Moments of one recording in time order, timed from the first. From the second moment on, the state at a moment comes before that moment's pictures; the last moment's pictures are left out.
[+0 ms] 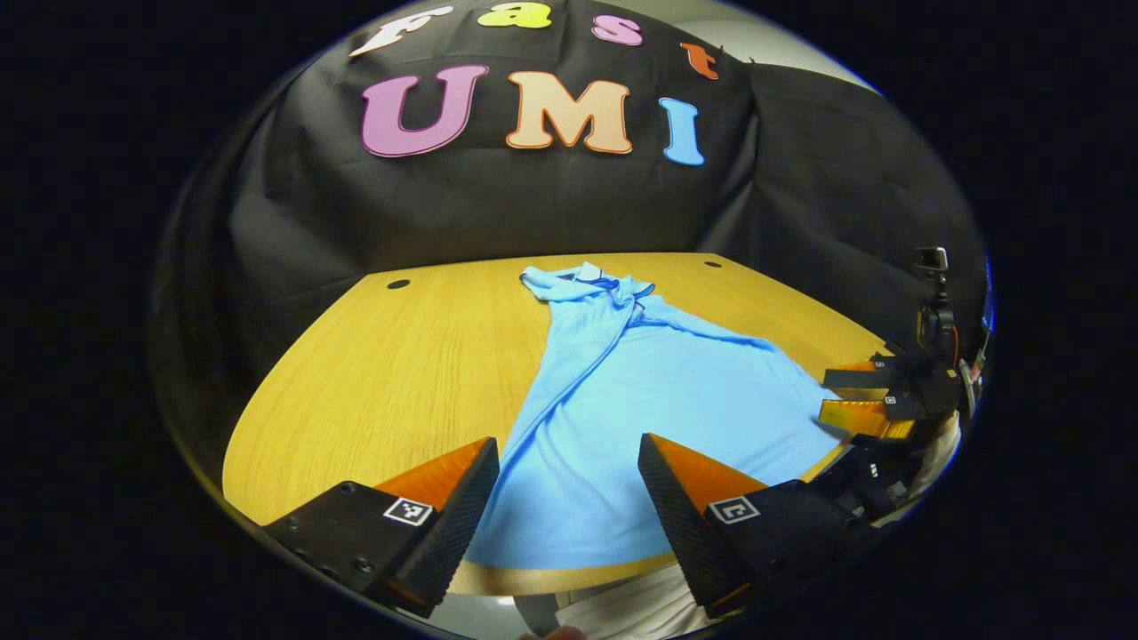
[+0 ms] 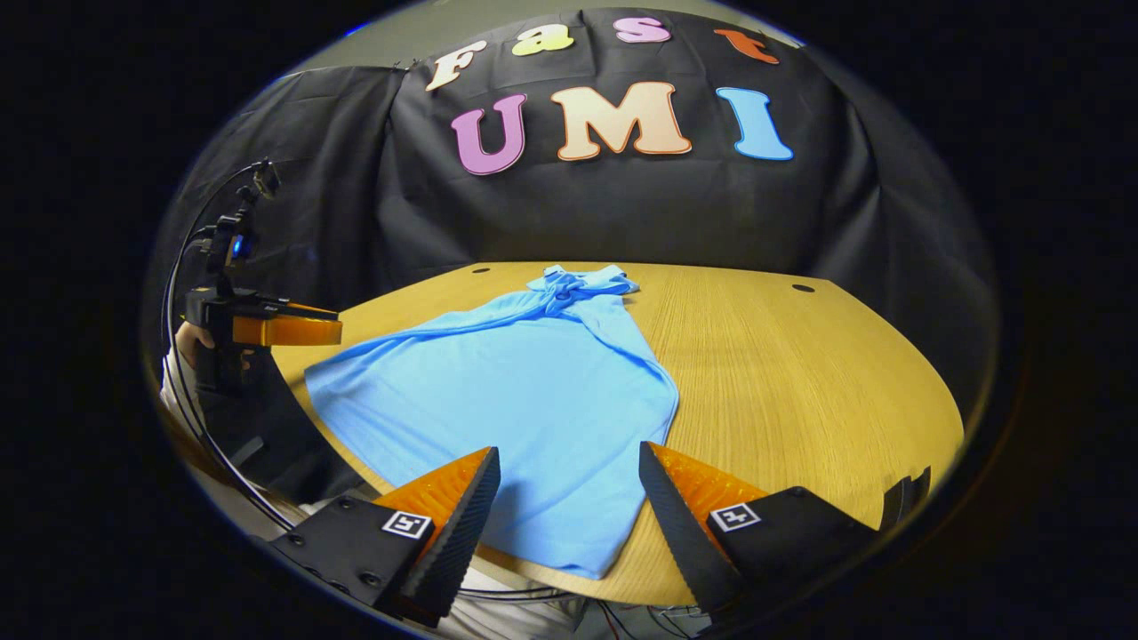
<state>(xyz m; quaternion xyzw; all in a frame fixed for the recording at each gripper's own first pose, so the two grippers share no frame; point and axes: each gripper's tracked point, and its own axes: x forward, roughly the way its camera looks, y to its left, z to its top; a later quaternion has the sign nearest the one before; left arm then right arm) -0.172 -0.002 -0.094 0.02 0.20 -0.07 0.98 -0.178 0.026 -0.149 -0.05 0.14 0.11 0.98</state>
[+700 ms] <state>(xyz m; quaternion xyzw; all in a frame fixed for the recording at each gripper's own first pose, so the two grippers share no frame) -0.191 0.014 -0.139 0.00 0.24 -0.05 0.97 -0.179 0.041 -0.161 -0.07 0.14 0.11 0.98</state>
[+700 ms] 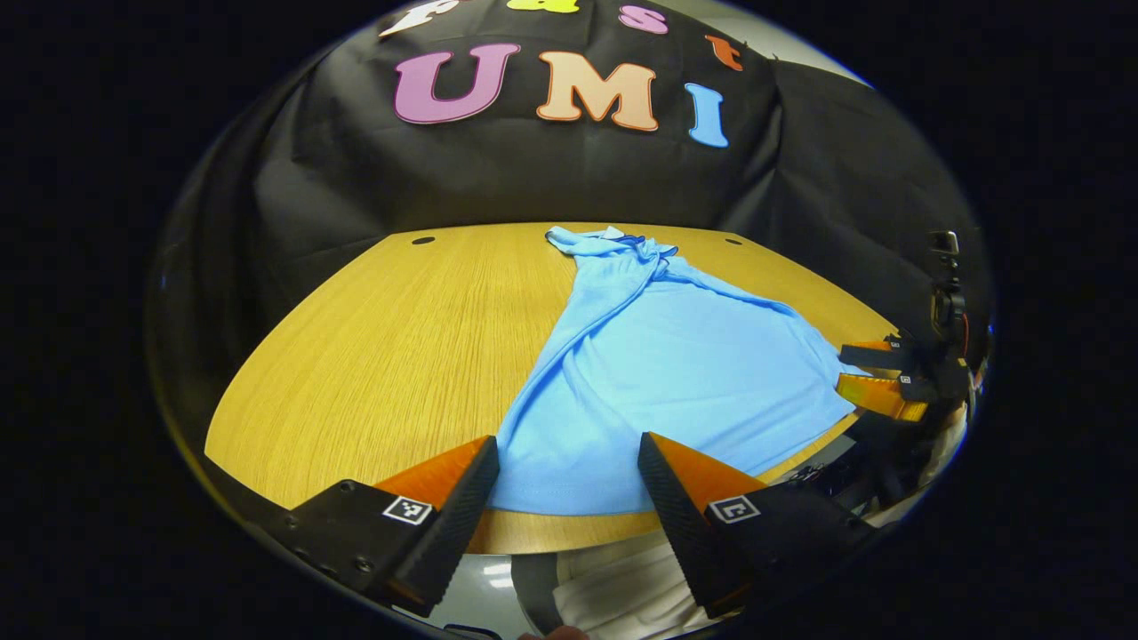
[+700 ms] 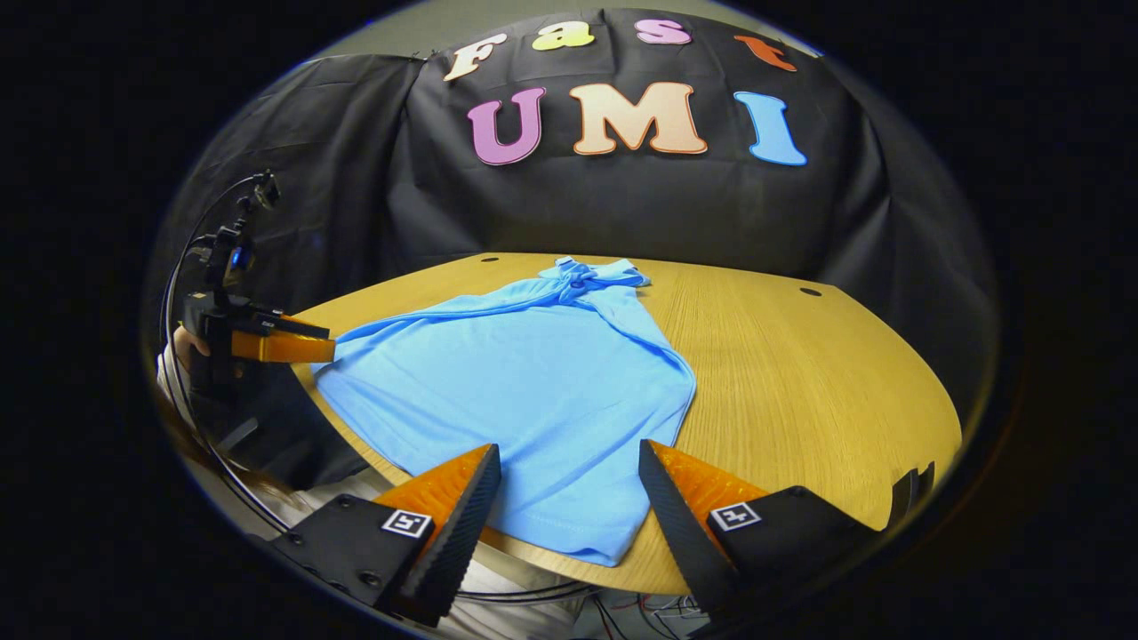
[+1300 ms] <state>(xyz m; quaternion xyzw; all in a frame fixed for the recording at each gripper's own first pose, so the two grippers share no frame) -0.172 0.012 -0.141 0.00 0.23 -0.05 0.97 -0.180 0.066 -0.168 -0.06 0.13 0.14 0.98</state>
